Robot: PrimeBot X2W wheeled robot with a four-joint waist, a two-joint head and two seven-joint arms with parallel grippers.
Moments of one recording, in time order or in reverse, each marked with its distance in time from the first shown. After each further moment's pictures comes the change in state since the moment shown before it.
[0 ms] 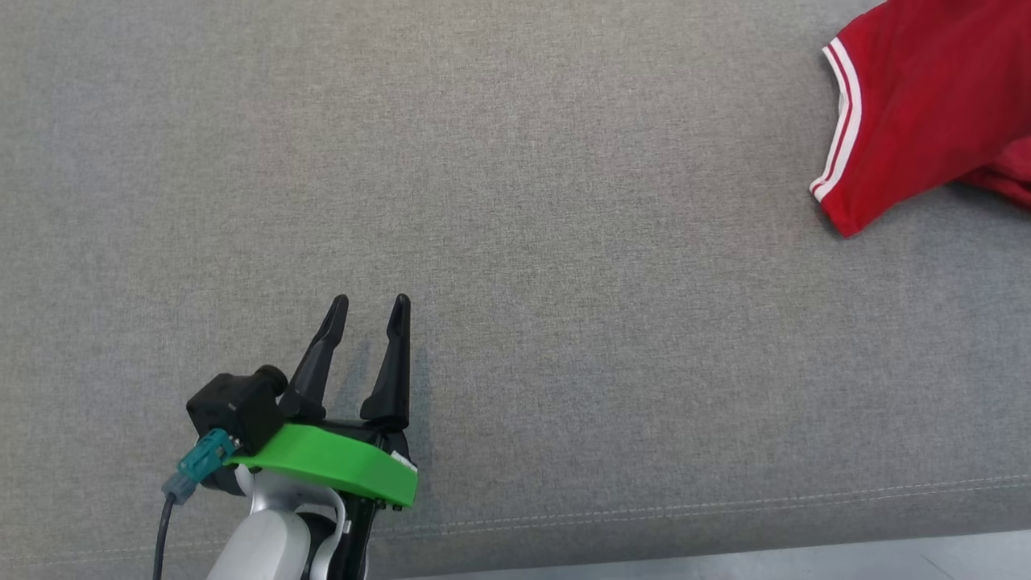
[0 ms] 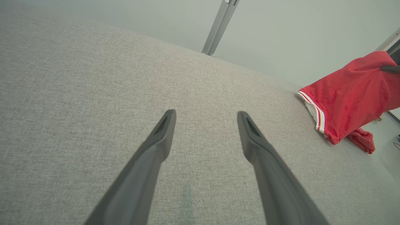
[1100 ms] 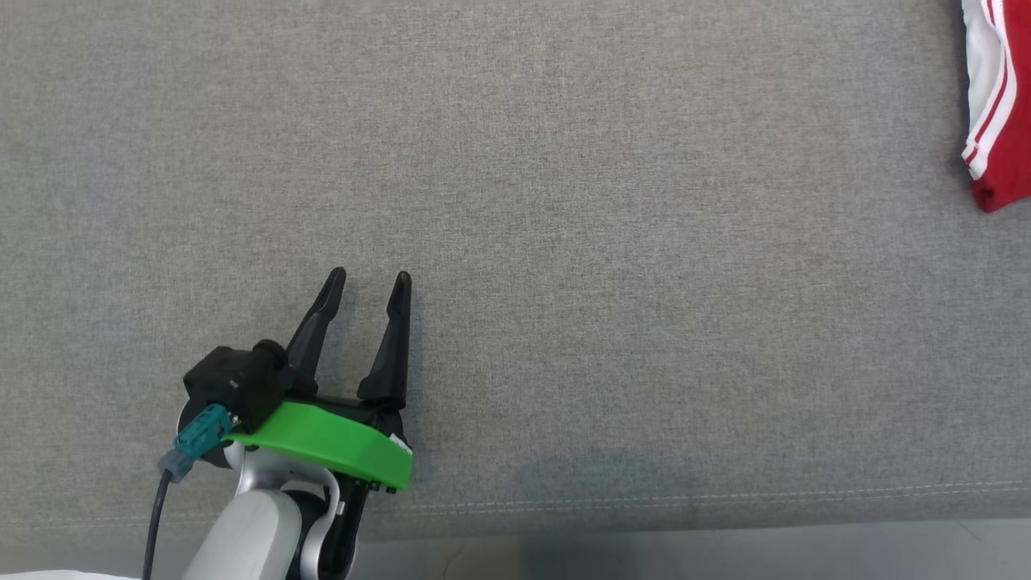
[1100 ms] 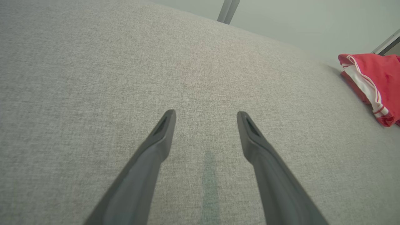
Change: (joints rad) left arm -0.043 0.029 -0.007 -0.037 0.052 0.000 0.046; right arm -0.056 -0.159 0.074 0.158 -0.229 -0.109 -0.027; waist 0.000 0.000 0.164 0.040
